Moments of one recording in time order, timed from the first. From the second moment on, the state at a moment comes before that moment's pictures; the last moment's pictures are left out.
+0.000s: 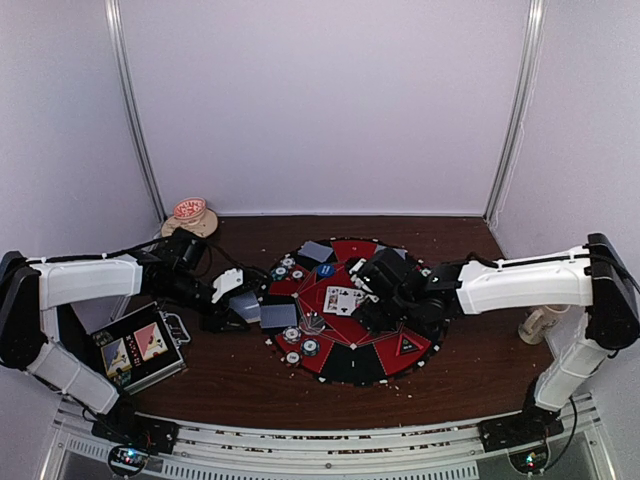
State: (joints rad) left arm -0.48 1.41 0.82 -0.42 0.59 0.71; right arm 1.00 1.62 1.07 -0.37 0.54 0.01
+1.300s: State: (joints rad) left arm -0.48 1.41 0.82 -0.42 0.59 0.71; right arm 0.85 1.56 0.74 -0.30 0.24 0.37
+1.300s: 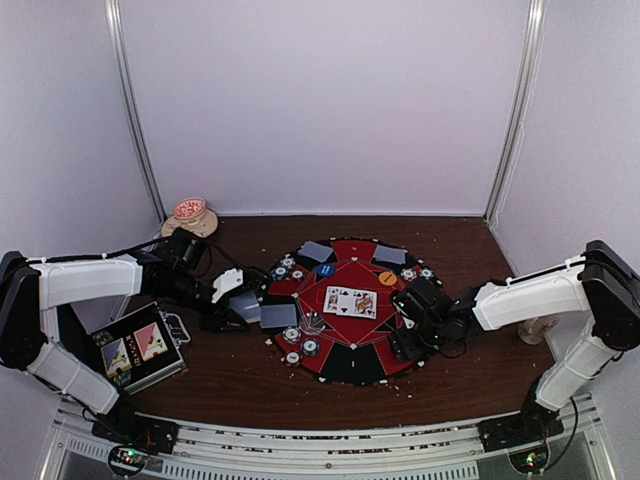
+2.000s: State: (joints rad) left arm -0.48 1.41 0.82 -0.42 0.59 0.71; right arm 0.88 1.55 0.74 -0.33 0.19 0.37
